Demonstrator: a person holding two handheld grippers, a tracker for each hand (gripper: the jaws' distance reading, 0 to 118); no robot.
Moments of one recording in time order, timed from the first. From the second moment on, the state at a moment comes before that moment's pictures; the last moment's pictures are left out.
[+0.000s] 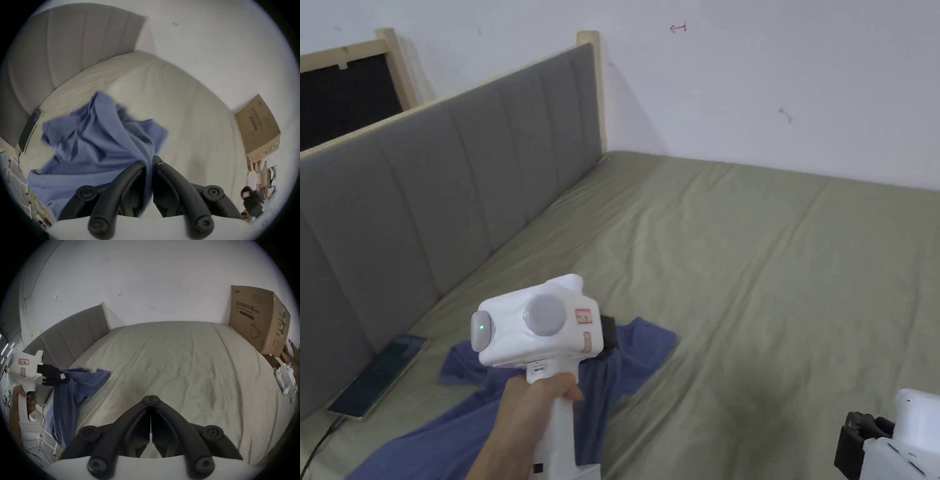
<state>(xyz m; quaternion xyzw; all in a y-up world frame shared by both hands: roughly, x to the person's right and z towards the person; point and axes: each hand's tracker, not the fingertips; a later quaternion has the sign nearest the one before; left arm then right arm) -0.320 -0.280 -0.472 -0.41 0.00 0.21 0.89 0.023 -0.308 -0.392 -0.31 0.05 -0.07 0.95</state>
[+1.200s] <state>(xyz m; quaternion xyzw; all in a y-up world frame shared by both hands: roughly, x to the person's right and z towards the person) 0.054 -0.343 -0.416 -0.49 -0.36 0.01 0.79 0.286 -0.278 -0.266 -0.28 -0.24 -0.17 0.92</state>
